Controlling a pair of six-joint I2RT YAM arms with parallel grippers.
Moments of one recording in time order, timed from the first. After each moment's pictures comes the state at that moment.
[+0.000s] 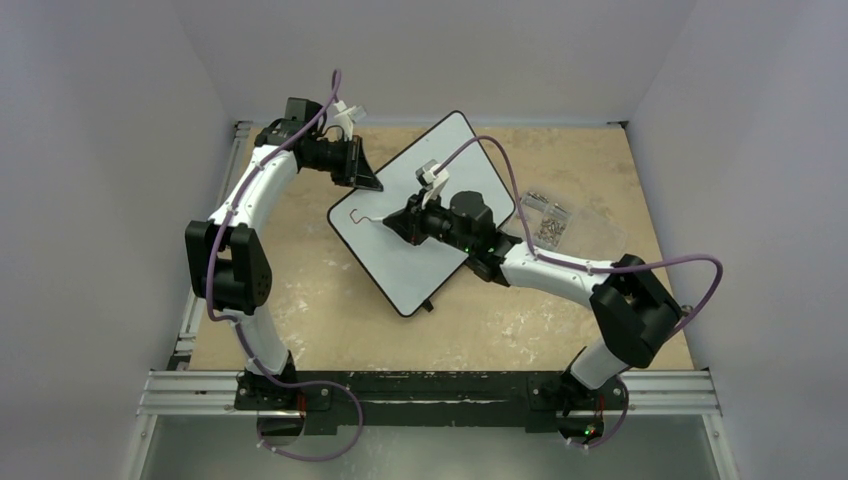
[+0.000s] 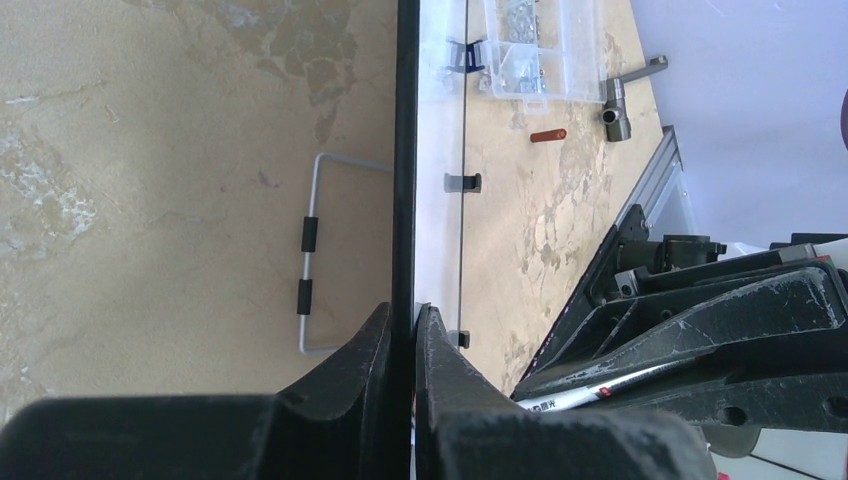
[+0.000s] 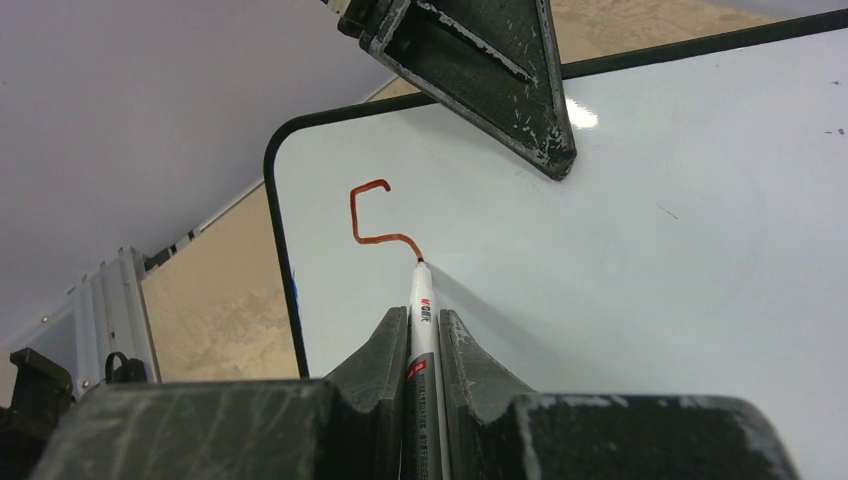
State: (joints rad) left arm -0.15 1.84 1.67 -0.79 0.86 -0.04; right arm 0.80 1.58 0.96 0.50 -0.17 0.33
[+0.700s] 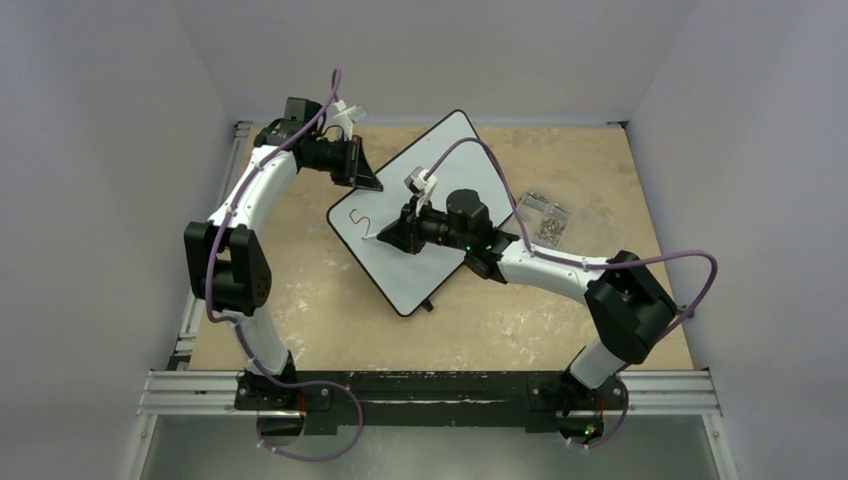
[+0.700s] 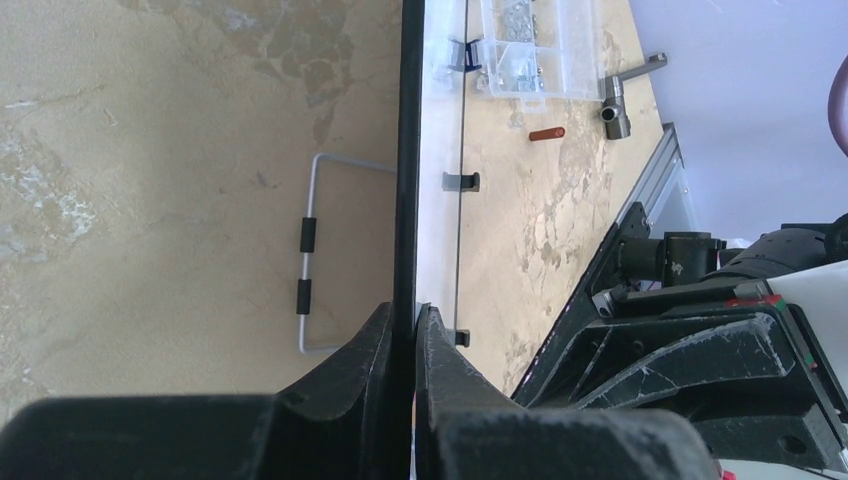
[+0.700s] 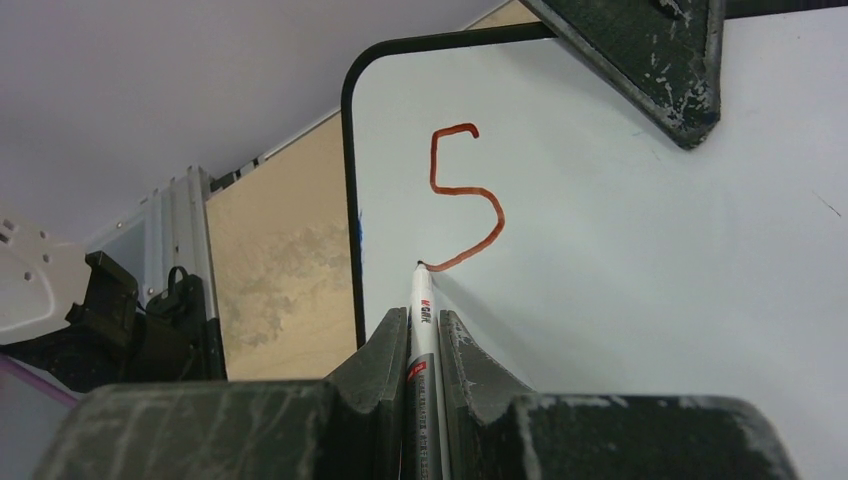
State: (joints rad) left arm -0.15 1.83 1.67 -0.79 0.86 -0.04; right arm 0.80 1.60 0.96 0.47 -0.37 0.29
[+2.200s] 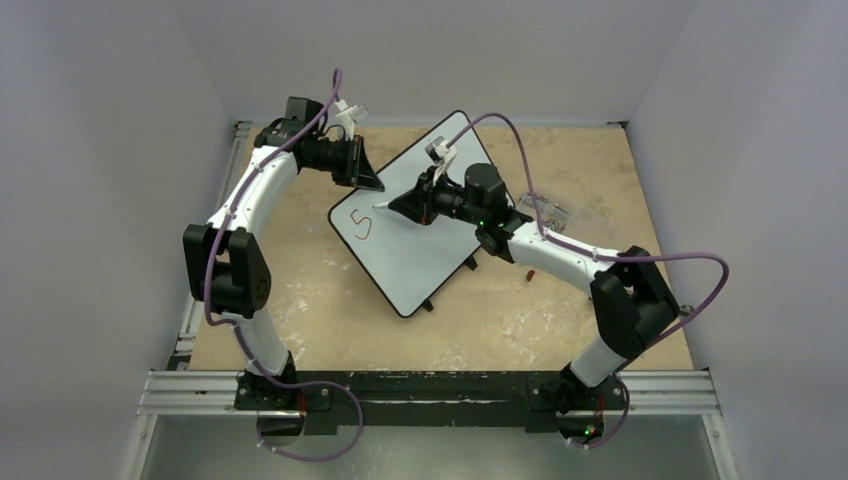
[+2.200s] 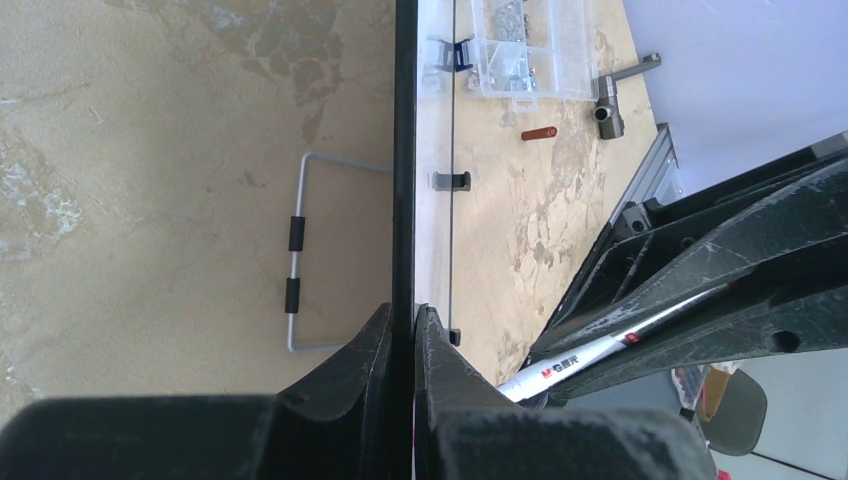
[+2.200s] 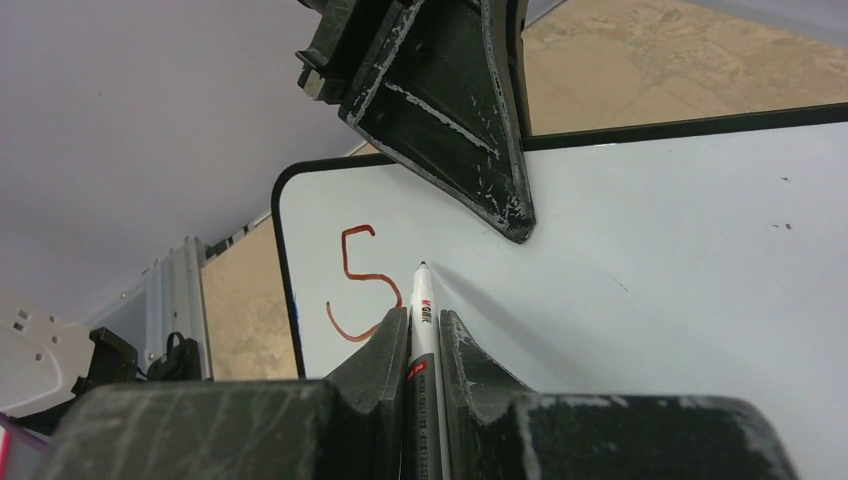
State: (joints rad) left arm -0.16 1.81 1.67 -0.80 0.86 -0.05; right arm 0.67 1.60 1.07 0.44 -0.45 0.36
